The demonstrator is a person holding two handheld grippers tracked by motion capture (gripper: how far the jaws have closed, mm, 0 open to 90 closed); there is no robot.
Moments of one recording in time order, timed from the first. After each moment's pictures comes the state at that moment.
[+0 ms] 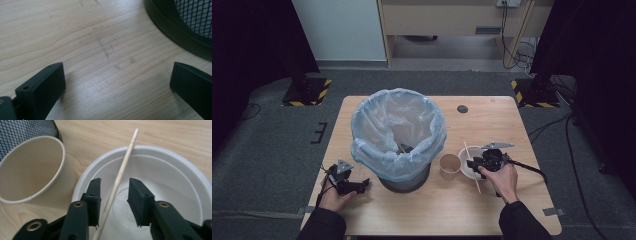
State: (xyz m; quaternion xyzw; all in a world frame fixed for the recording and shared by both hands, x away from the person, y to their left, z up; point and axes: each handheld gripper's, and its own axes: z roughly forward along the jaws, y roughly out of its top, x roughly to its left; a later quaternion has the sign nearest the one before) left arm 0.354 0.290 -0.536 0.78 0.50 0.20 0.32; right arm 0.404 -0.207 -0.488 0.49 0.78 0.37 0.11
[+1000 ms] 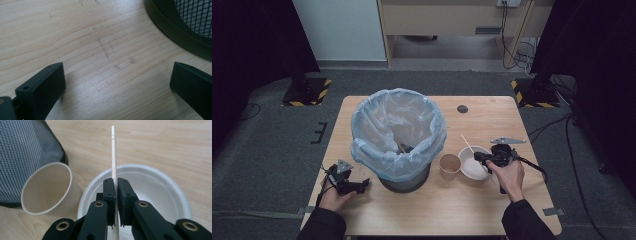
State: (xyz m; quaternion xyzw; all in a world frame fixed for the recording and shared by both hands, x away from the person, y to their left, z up) left arm 0.354 0.290 -0.536 0.78 0.50 0.20 0.32; right arm 0.403 -0.224 -0.461 0.50 0.75 0.42 0.11
